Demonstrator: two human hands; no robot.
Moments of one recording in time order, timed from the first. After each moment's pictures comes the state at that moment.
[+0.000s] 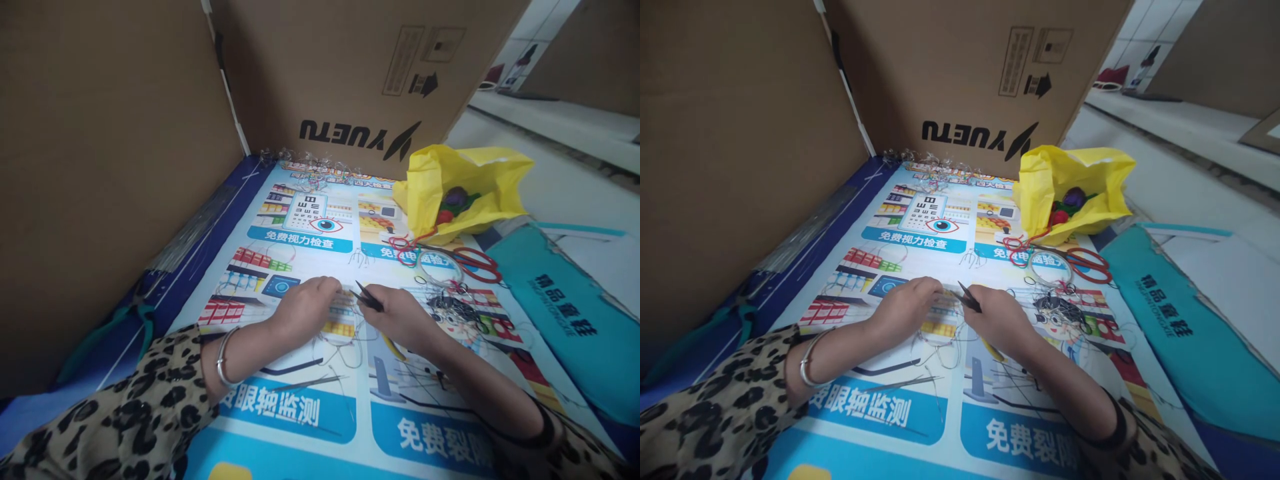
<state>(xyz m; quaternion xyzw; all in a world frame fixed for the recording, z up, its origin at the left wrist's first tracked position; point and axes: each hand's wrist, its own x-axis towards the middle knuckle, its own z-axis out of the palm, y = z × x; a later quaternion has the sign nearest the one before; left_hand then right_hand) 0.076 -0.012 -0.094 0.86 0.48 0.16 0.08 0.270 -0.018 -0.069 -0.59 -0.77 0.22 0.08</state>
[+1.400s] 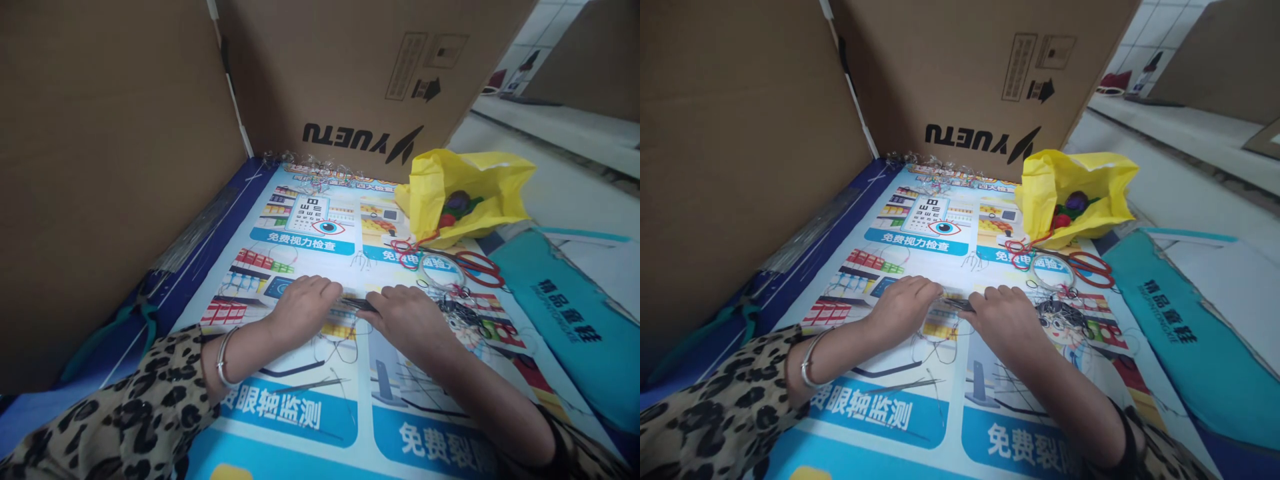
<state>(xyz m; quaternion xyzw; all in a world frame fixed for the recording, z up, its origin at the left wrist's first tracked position) 0.072 -0.011 -0.089 0.89 0.41 0.19 -0.06 0.272 -0.028 -0.062 -0.50 -0.86 -0.11 -0.01</state>
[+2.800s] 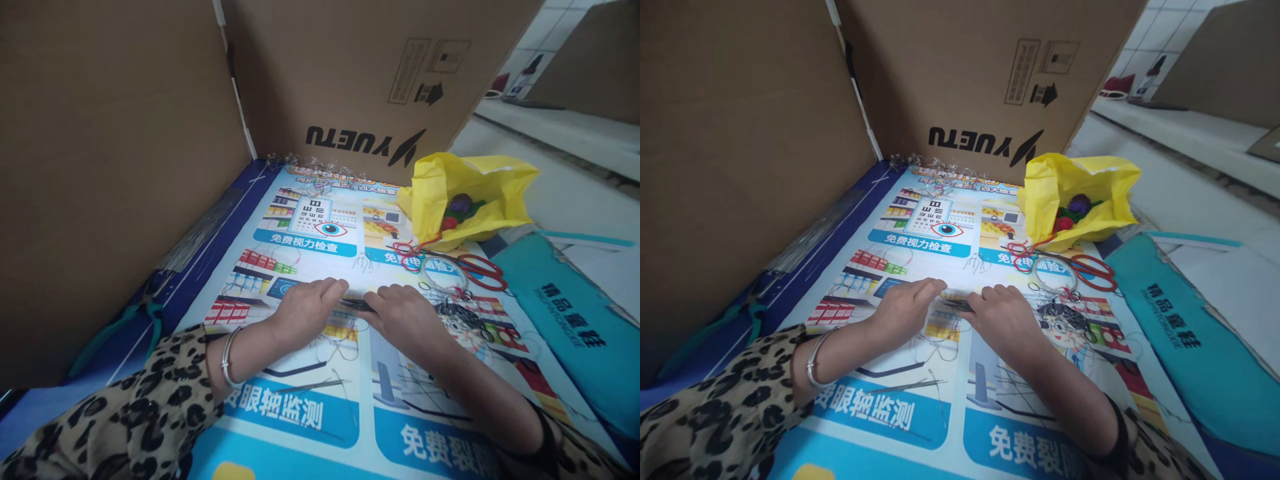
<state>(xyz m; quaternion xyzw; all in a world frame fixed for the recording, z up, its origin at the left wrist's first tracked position) 0.070 -0.014 -0.089 0.88 0.42 0.20 -0.04 0.271 -0.022 -0.066 -0.47 -0.87 -0.11 0.01</state>
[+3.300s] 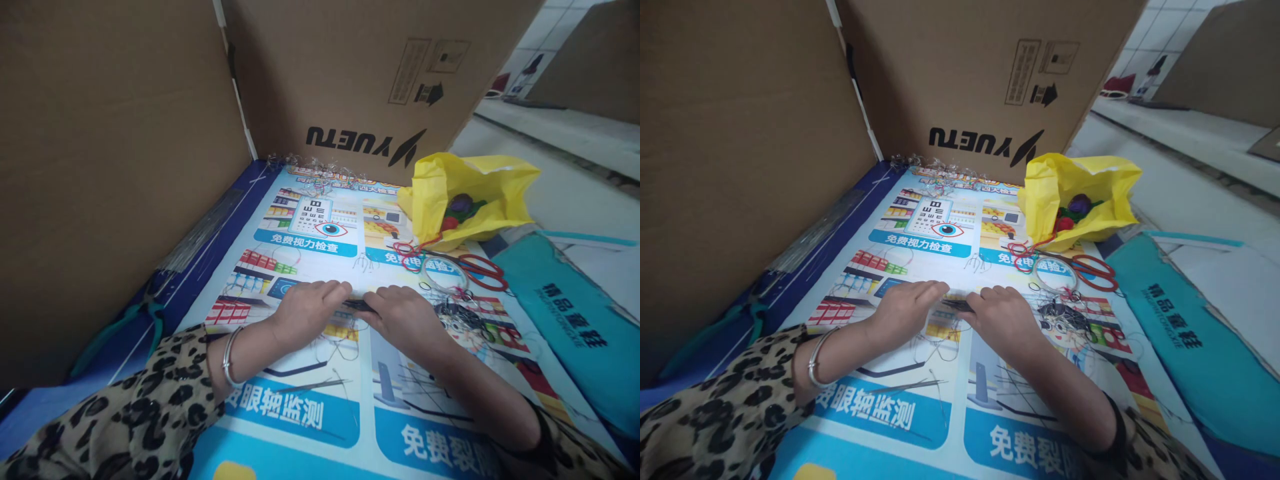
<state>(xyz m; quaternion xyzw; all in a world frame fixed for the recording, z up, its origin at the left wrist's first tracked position) 0.069 -0.015 -0.084 0.89 0.41 0.18 -0.05 0.270 -0.021 -0.067 -0.48 -0.87 -0.09 0.02</state>
